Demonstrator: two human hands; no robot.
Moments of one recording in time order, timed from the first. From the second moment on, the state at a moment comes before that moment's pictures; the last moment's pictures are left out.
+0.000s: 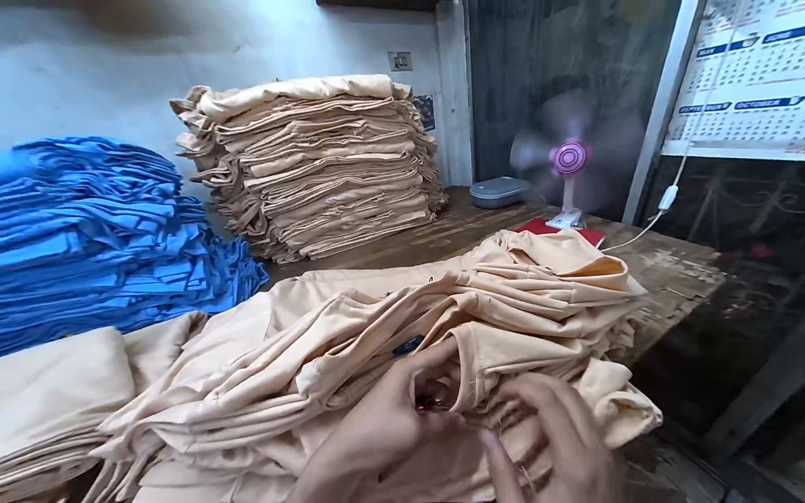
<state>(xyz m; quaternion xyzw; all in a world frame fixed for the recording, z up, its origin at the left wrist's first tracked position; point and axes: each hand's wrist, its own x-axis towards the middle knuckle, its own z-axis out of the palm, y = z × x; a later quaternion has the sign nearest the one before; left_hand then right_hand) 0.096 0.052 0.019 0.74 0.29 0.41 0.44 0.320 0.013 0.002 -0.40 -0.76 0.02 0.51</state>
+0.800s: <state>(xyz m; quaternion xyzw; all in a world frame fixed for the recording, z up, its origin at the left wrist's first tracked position) 0.129 0.021 0.013 0.78 0.35 0.43 -0.31 0.333 0.028 -0.044 -0.23 -0.73 0.02 0.64</state>
